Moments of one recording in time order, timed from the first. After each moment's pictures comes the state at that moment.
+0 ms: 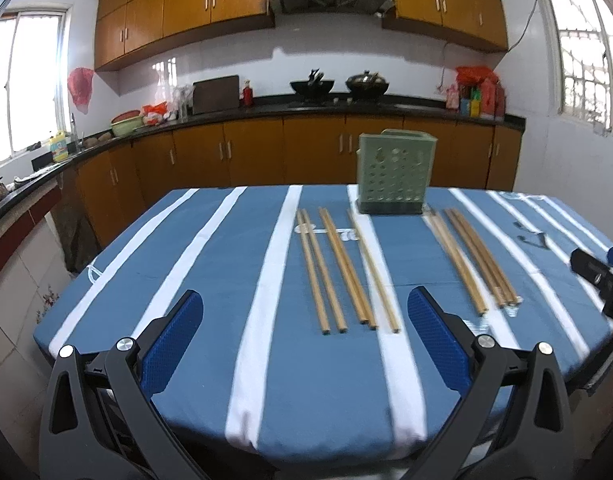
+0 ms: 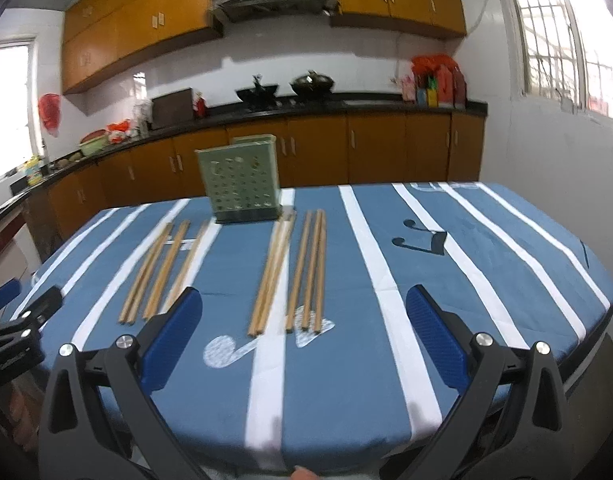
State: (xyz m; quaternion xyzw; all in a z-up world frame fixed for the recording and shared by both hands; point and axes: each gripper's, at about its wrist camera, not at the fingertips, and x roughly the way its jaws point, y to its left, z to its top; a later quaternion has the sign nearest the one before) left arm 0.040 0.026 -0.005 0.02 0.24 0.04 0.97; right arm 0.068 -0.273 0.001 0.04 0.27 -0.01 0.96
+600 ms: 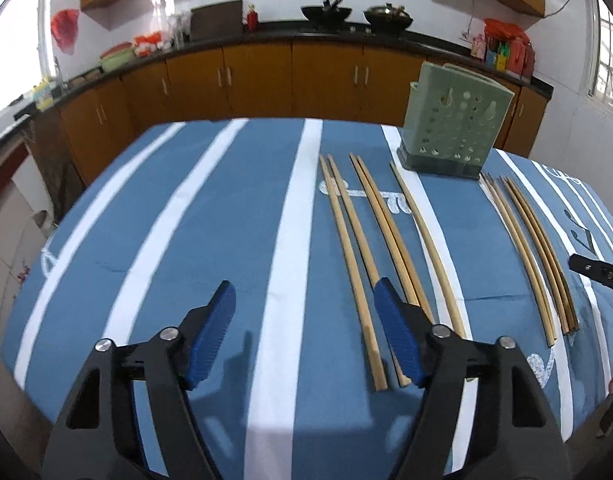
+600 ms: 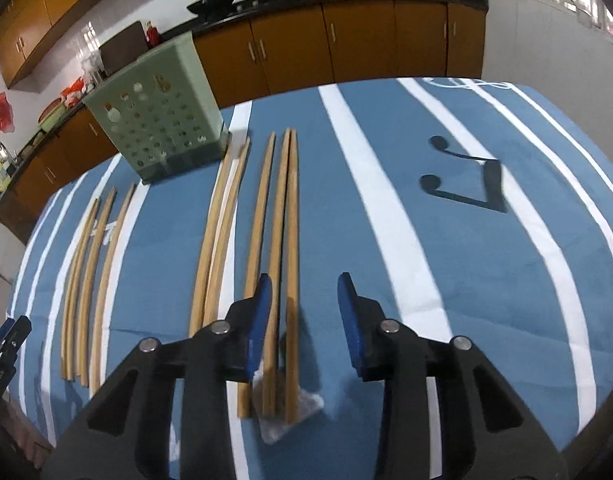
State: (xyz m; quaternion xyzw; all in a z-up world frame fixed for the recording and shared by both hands) left arm 0.148 0.068 -0.038 -0.02 0.38 0.03 0.92; right arm 0.226 -0.293 -0.070 0.09 0.45 -0.01 0.89
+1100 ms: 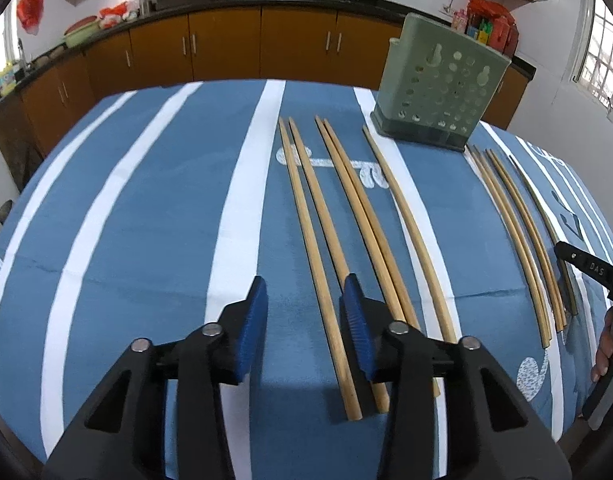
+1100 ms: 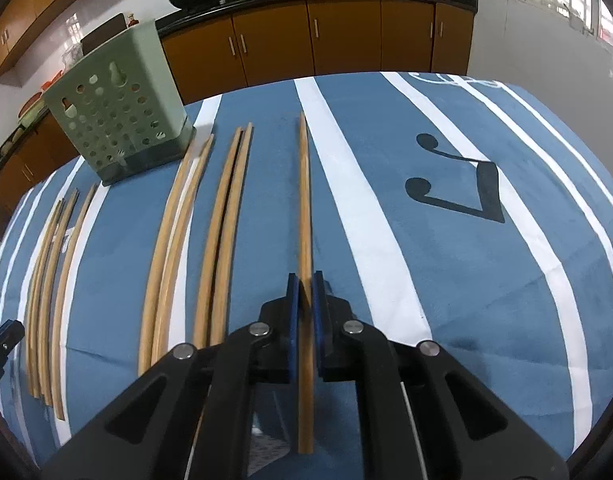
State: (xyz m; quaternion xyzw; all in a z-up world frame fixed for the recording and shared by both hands) left arm 0.180 0.061 -0.060 -0.04 0.44 -0.03 0.90; right arm 0.237 -0.311 -0.078 0.07 0.44 -0.05 0.89
